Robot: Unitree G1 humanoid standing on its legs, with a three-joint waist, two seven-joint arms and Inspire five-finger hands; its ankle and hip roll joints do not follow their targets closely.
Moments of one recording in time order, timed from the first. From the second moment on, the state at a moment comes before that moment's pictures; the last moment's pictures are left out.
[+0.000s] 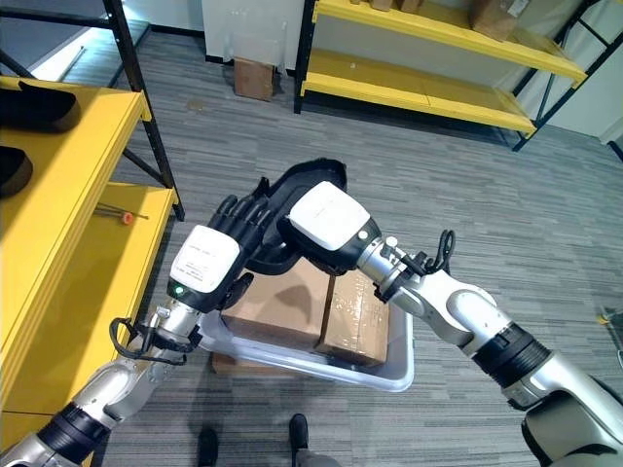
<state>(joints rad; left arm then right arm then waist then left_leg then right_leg) -0.23 0.64 -0.49 -0.04 0.91 -0.04 0.49 -0.67 -0.91 0.66 0.00 -0.70 -0.23 -0.23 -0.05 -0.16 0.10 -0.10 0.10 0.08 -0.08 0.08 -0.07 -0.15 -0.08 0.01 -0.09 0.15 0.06</state>
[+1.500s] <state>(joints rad) -0.29 0.61 -0.51 0.00 0.87 -0.04 0.51 -0.67 -0.86 0.68 0.00 -0.62 -0.17 -0.22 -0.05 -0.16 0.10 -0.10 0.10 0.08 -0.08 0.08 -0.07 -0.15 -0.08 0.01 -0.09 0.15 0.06</state>
